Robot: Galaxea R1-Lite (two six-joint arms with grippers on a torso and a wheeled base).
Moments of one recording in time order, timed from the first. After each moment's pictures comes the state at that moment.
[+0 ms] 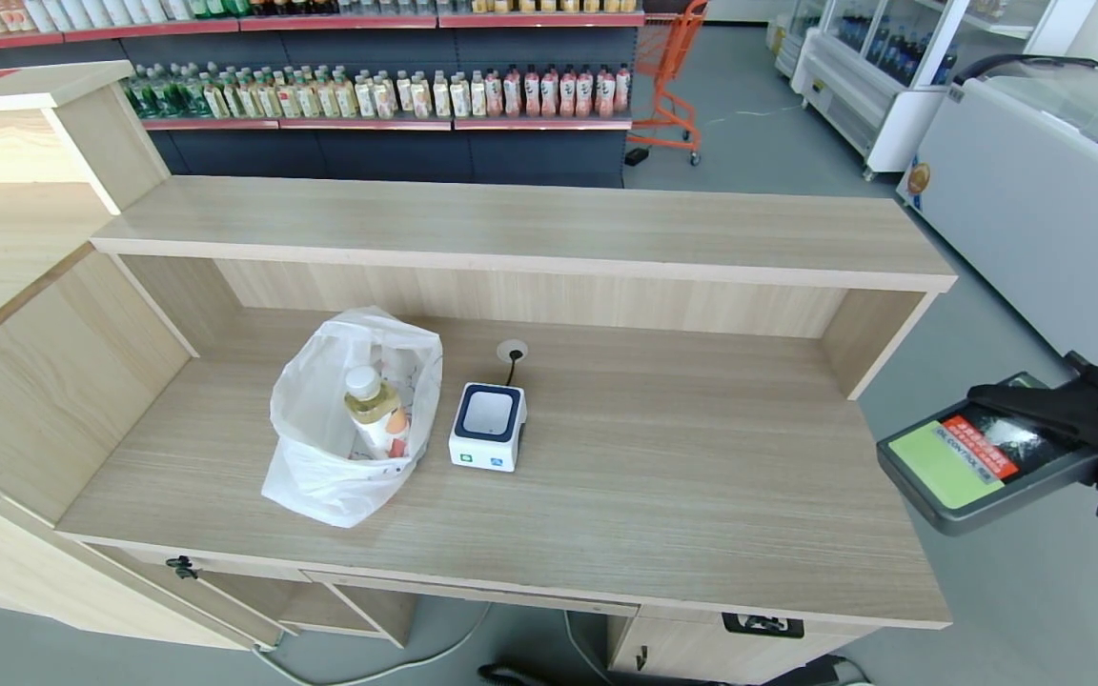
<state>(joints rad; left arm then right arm) 0.00 0.00 0.00 0.00 0.00 0.00 -0.19 1.22 -0.53 -0.48 0.88 0.73</state>
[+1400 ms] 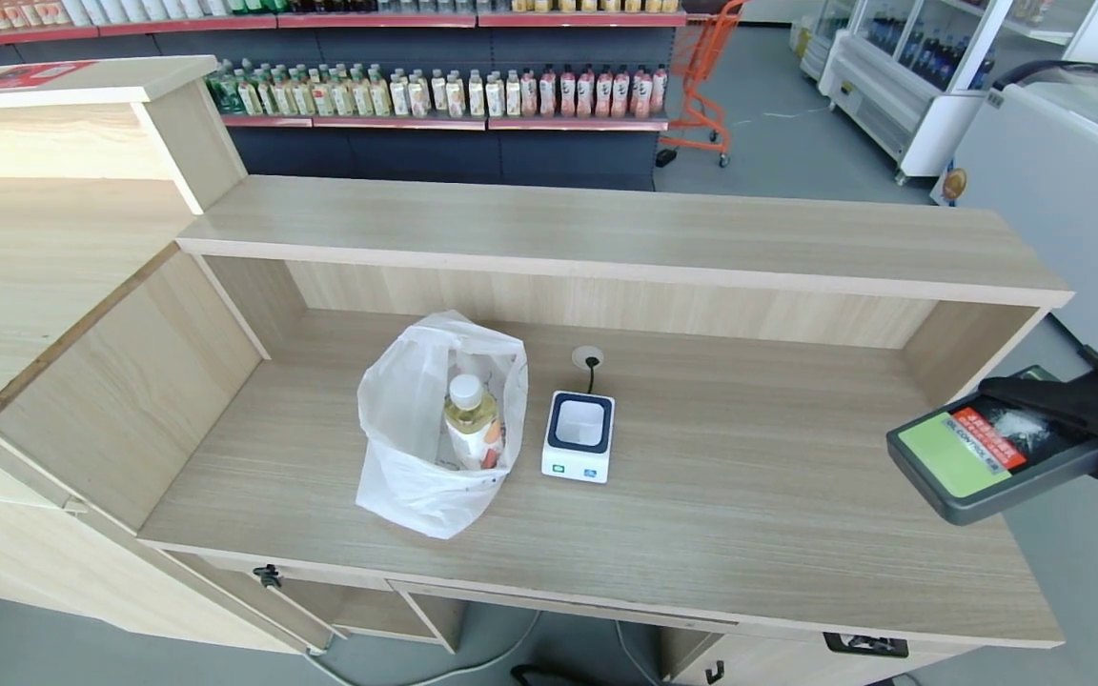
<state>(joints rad) 0.00 0.00 0.00 0.00 0.00 0.01 -0.23 1.22 -0.54 -0.48 0.88 0.72</state>
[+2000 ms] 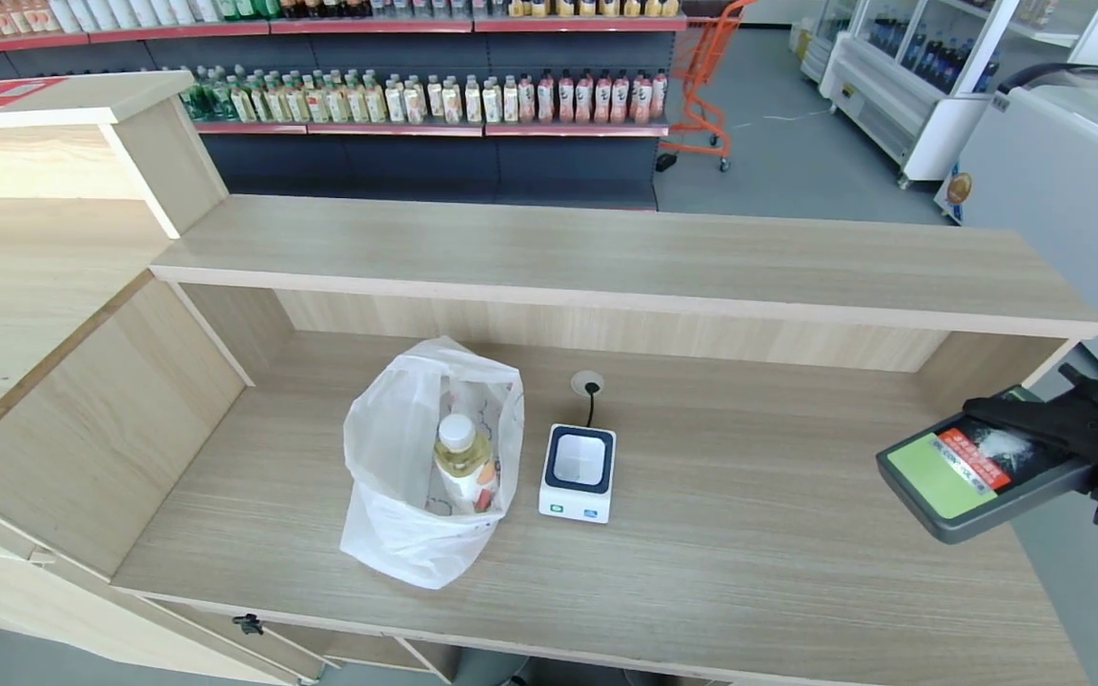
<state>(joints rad) 0.00 0.00 0.00 0.00 0.00 0.01 -0.22 1.24 -0.50 -0.48 0.88 0.65</state>
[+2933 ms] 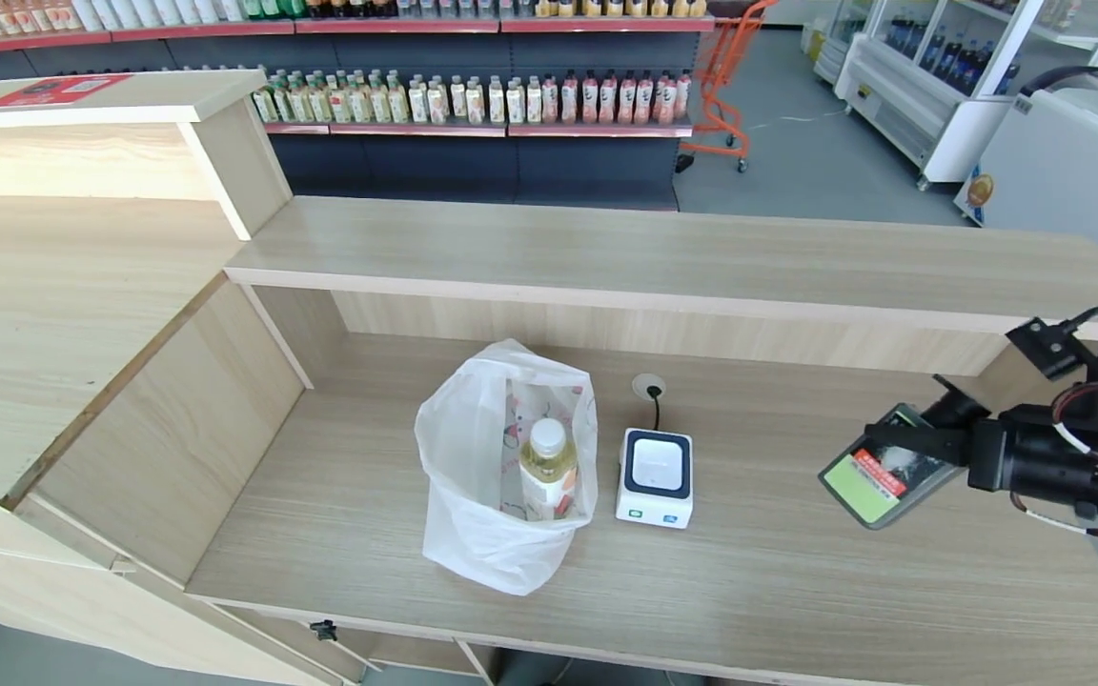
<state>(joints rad) 0.00 0.00 0.00 0.00 0.00 0.01 -0.13 1.59 -0.61 -0.56 0.76 0.07</state>
